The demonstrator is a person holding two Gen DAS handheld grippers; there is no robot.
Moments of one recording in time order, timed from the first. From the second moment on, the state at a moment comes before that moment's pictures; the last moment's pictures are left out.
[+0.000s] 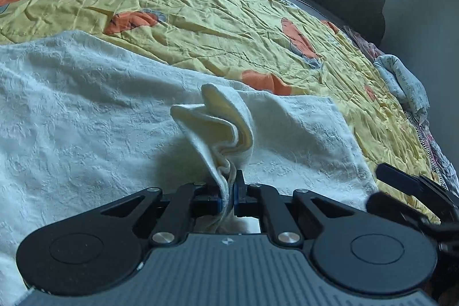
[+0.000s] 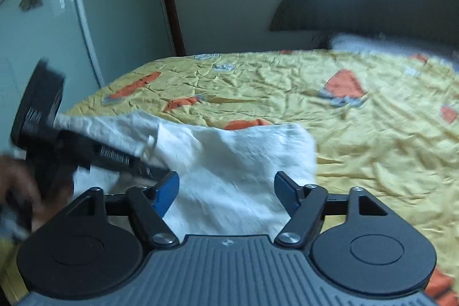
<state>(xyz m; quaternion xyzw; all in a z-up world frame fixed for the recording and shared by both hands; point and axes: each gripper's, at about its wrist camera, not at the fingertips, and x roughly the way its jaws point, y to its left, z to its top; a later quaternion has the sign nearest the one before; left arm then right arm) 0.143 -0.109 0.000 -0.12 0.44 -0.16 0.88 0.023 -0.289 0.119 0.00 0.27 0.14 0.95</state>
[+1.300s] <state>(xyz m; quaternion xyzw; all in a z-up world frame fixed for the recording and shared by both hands) 0.118 -0.046 0.038 -0.15 0.40 -0.13 0.89 0.023 -0.300 0.097 0.11 0.30 0.19 0.93</state>
